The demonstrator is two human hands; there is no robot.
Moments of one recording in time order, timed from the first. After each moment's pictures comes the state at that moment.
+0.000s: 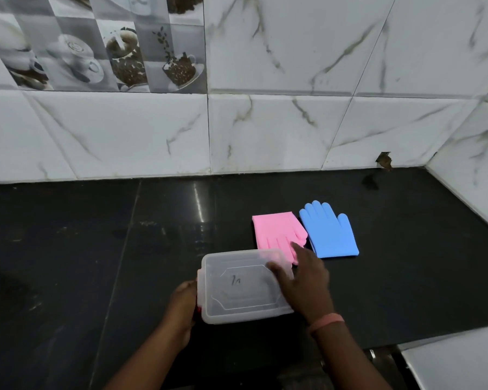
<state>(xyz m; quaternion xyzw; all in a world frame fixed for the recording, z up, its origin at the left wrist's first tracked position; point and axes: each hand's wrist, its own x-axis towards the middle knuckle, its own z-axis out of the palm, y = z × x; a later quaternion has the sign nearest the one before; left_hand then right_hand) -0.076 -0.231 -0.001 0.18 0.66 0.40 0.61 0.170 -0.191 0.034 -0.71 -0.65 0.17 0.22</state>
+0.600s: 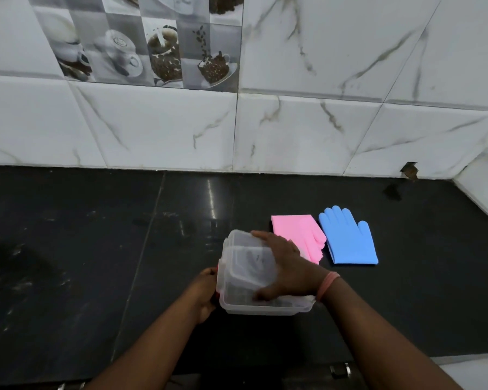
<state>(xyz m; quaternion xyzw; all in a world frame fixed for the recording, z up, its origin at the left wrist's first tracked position) -0.081 -0.215 0.011 0.16 0.65 0.37 0.65 0.133 -0.153 0.072 -0.41 -0.84 0.35 0.08</state>
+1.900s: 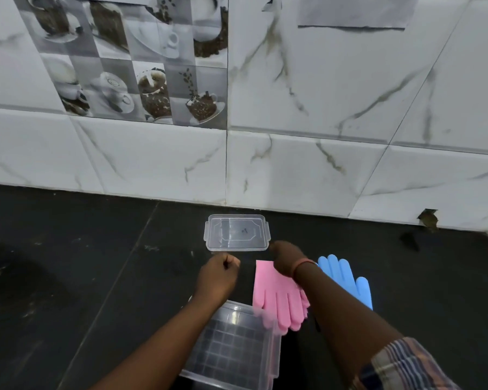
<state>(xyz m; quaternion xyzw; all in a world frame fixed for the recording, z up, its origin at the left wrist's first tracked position) 0.001 -0.098 0.067 0.42 0.76 0.37 0.33 0.161 0.047 0.031 -0.58 -0.78 0.24 -0.01</state>
